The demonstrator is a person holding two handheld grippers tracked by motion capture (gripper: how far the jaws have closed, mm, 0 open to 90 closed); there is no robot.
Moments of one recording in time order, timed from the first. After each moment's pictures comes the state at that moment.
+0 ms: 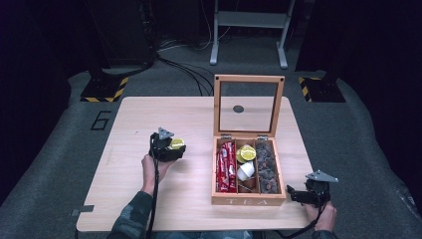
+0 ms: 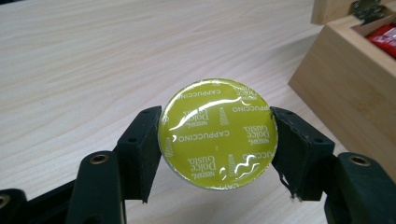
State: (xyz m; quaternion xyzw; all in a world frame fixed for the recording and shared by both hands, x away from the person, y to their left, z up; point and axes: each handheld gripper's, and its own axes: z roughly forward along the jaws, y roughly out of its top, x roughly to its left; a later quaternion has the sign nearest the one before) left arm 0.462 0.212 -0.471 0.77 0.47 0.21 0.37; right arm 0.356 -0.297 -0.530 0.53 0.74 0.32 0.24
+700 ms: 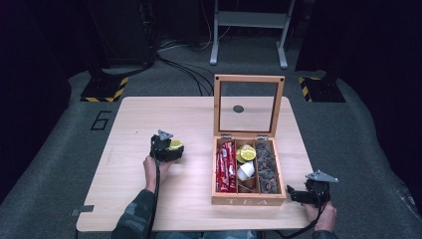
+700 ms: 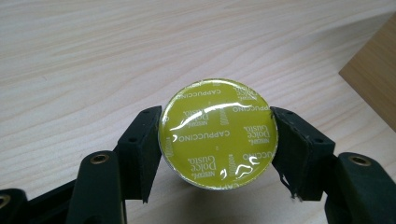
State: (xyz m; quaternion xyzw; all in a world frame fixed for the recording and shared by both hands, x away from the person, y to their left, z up) left arm 0.479 0.216 -0.499 0.75 0.50 0.22 0.36; right arm 0.356 -0.297 -0.530 0.53 0.74 0.32 0.24
